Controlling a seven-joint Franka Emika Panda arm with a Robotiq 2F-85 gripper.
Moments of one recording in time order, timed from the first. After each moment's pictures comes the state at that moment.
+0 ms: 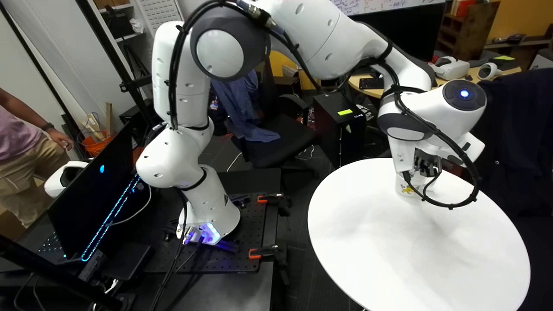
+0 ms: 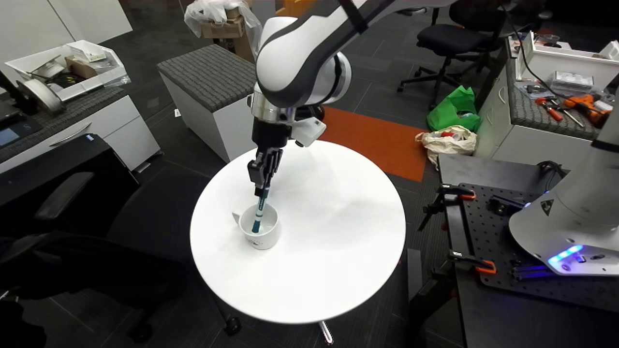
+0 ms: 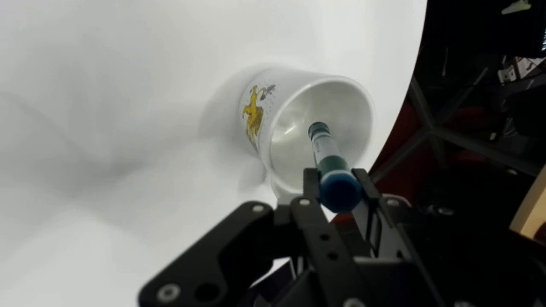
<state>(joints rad) -0.17 0.49 0.20 -1.89 0.54 2.46 -0.35</state>
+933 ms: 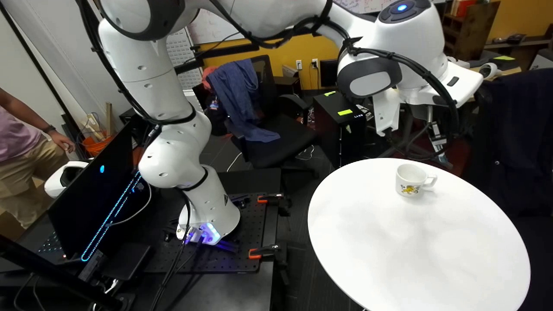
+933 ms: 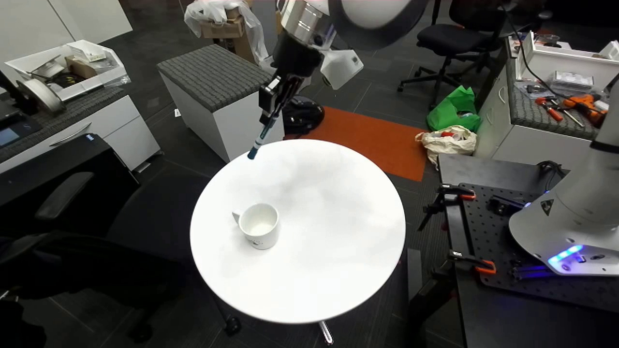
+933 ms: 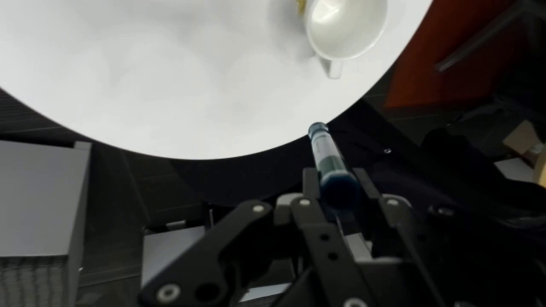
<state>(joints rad) -0.08 0.06 0.07 -2.19 0.31 2.71 -0.05</state>
